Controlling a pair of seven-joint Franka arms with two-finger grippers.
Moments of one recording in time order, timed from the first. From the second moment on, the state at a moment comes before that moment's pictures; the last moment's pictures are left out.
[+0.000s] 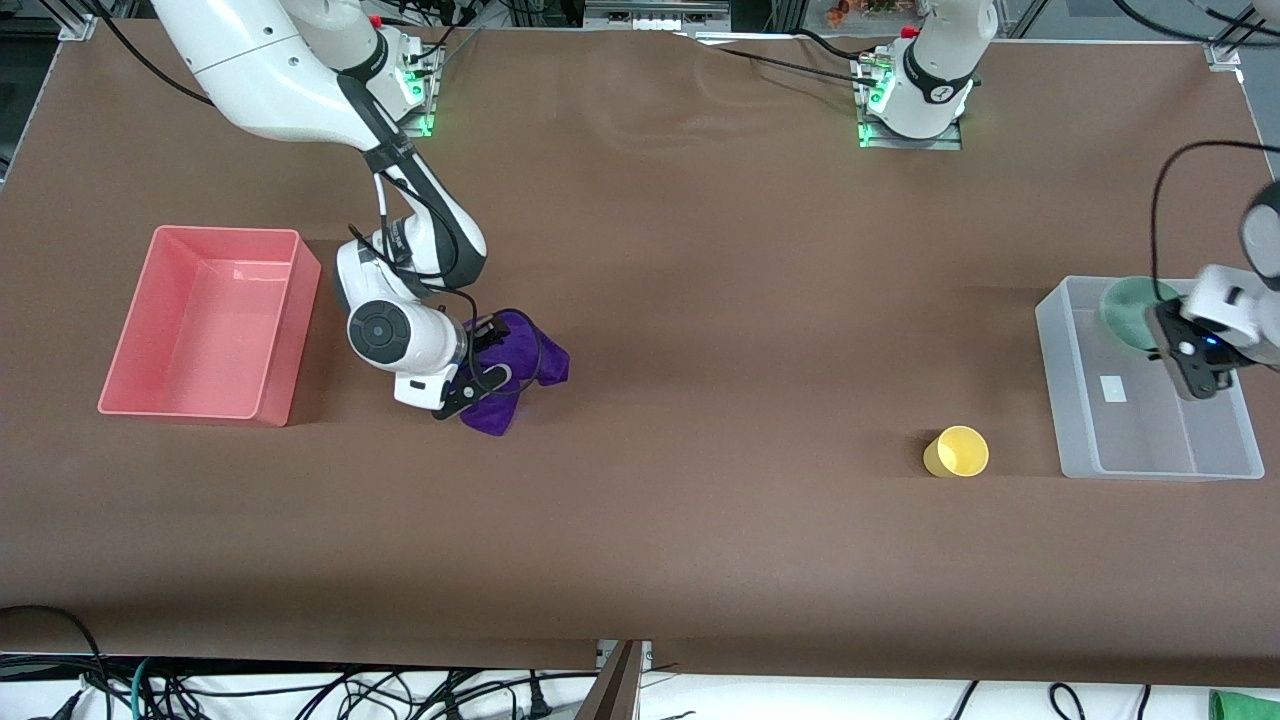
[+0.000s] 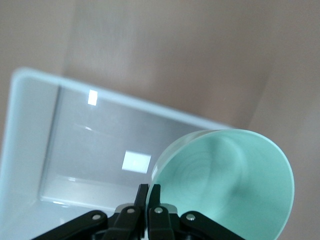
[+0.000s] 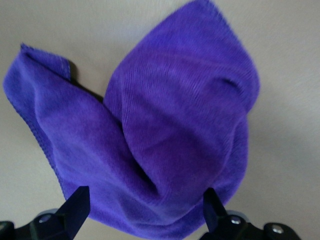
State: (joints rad) left arm 0.44 0.41 -0.11 -1.72 0.22 1.98 1.51; right arm 0.23 0.61 0.19 -1.82 0.01 2.20 -0.19
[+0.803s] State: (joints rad) left arm 0.53 0.57 -0.16 -1.58 0.18 2.03 1.50; right arm 0.23 0.60 0.18 -1.77 0.00 2.22 -0.23
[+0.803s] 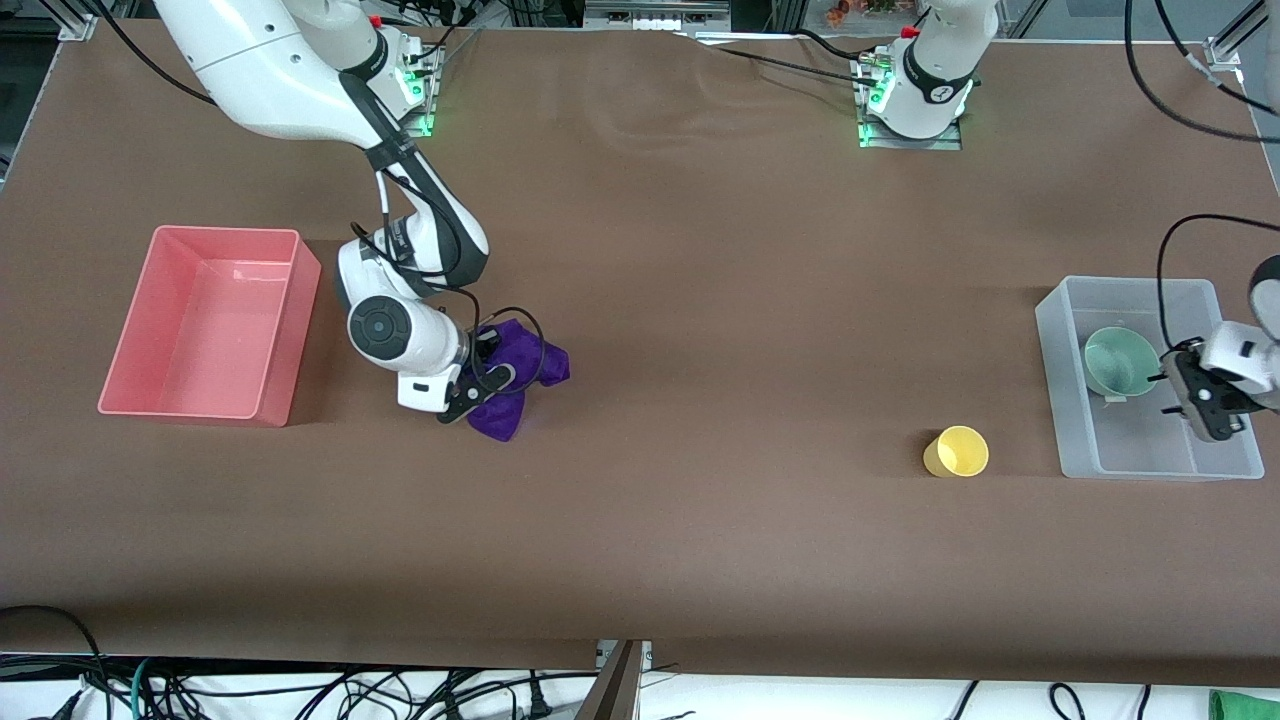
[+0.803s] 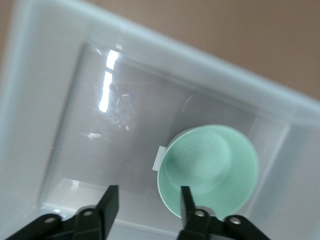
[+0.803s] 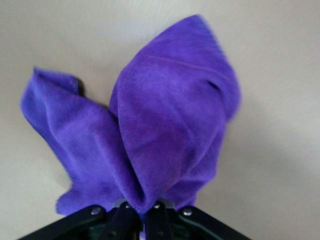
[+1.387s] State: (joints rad) left arm 0.44 0.49 -0.31 -1.52 0.11 1.80 0.79; right arm 0.17 0.46 0.08 -1.49 0.00 1.63 -0.29
